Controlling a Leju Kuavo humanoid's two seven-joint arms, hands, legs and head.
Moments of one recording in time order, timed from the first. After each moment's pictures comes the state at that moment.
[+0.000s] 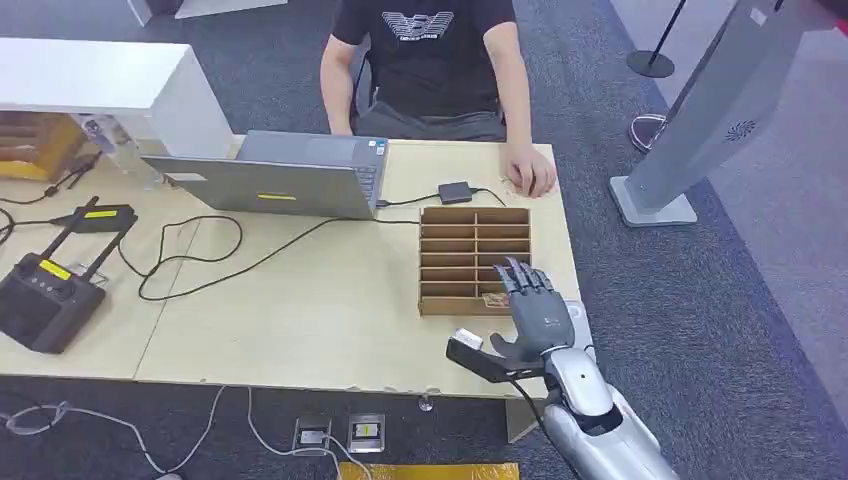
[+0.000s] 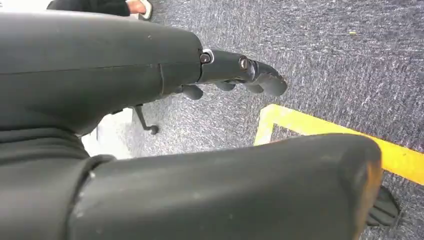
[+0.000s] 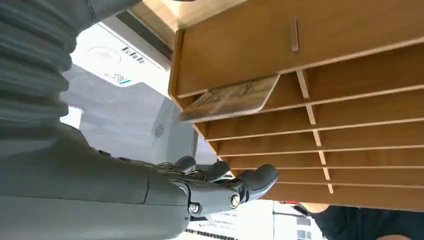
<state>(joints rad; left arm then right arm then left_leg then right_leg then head) -0.18 0.20 -1.36 -0.15 1.47 0.15 0.11 -0.33 -0.17 0.69 -1.15 1.19 -0.12 0.10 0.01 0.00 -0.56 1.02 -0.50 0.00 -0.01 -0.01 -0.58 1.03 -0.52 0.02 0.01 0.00</state>
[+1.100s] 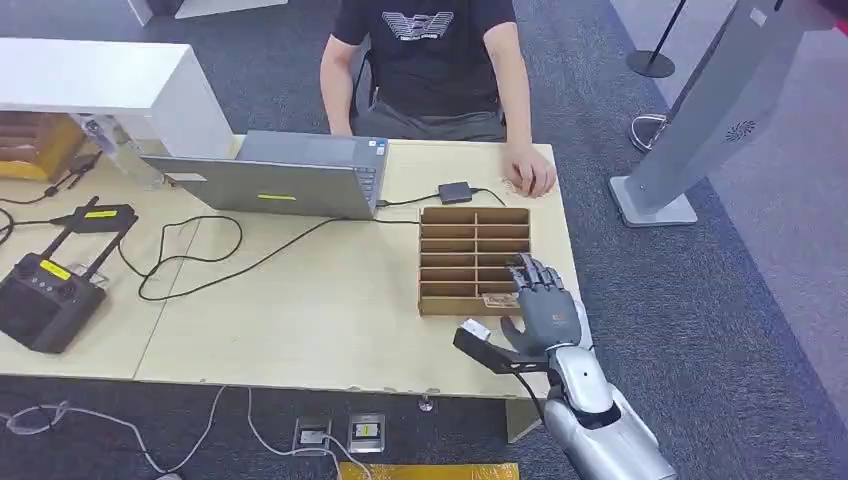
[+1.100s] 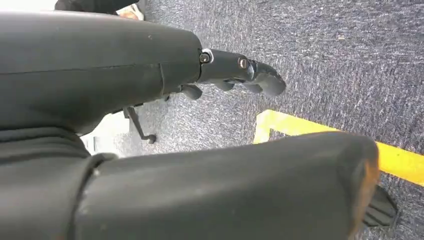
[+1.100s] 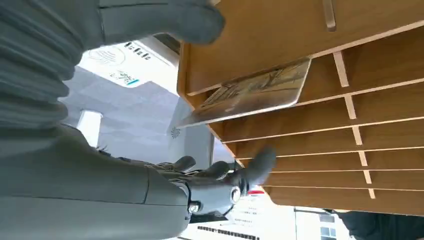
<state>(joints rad) -0.18 0.25 -1.36 -0.15 1.43 0.07 0.10 -0.35 -0.15 0.67 -1.05 1.18 -0.20 0.13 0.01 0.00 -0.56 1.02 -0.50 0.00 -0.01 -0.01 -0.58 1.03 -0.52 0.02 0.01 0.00</state>
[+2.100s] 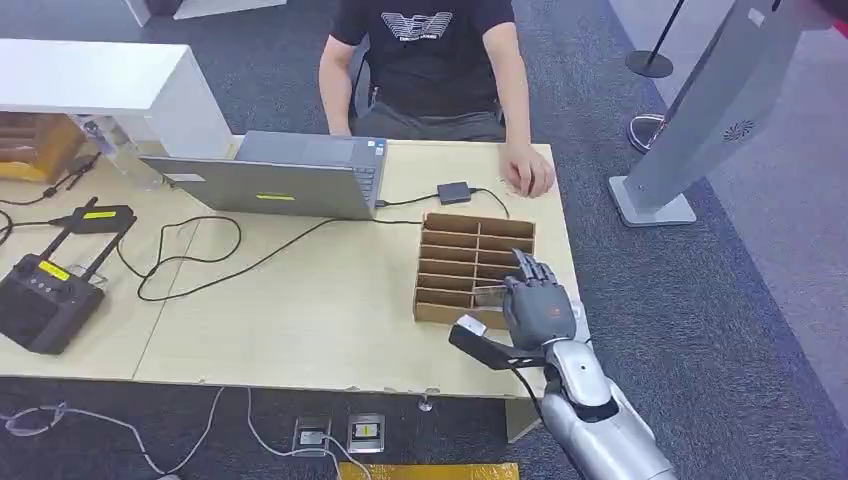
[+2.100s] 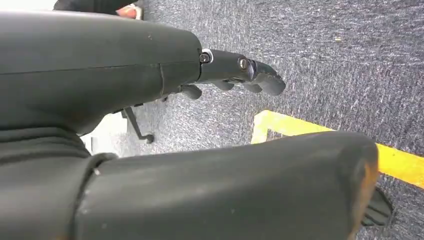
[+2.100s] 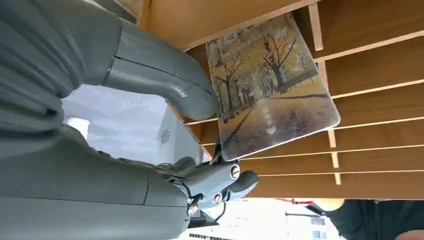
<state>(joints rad) -0.18 0.25 -1.36 -0.15 1.43 0.08 0.09 -0.37 -0.14 0.67 -1.05 1.14 -0.18 0.08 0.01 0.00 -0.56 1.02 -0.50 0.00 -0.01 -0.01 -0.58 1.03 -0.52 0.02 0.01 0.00</state>
